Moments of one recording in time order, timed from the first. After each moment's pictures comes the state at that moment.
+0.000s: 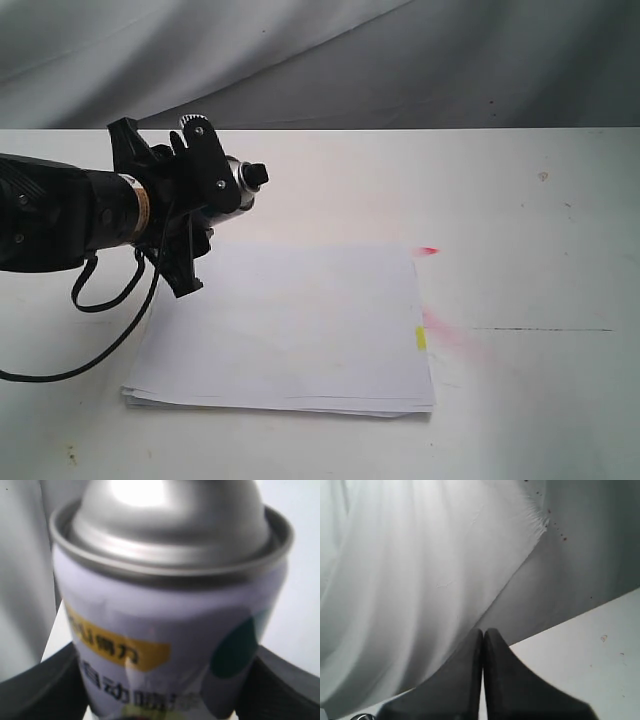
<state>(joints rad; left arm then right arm) -0.55 1.67 -0.88 1.36 0.26 -0.53 0.00 0.22 -0.29 0.74 0.17 -0.18</state>
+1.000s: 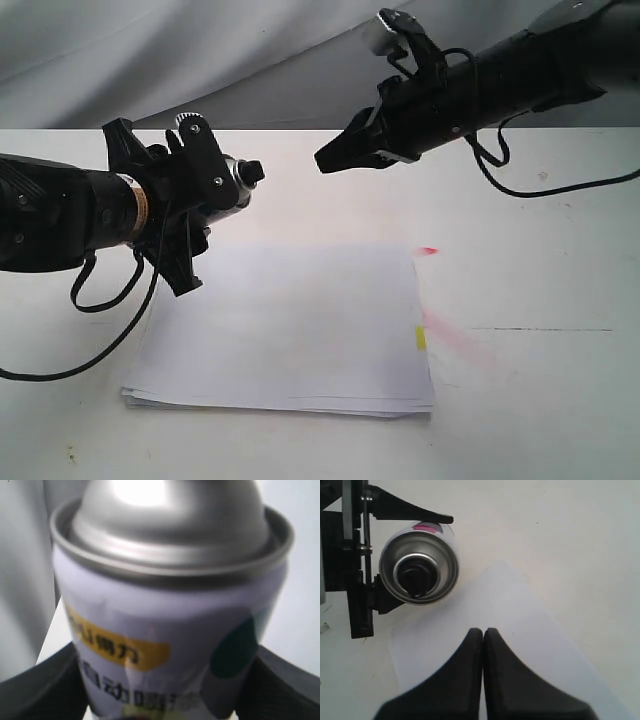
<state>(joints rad) -0.55 1.67 -0.88 1.36 0.28 -0.56 0.27 1.94 -1.46 1.10 0.97 -1.19</state>
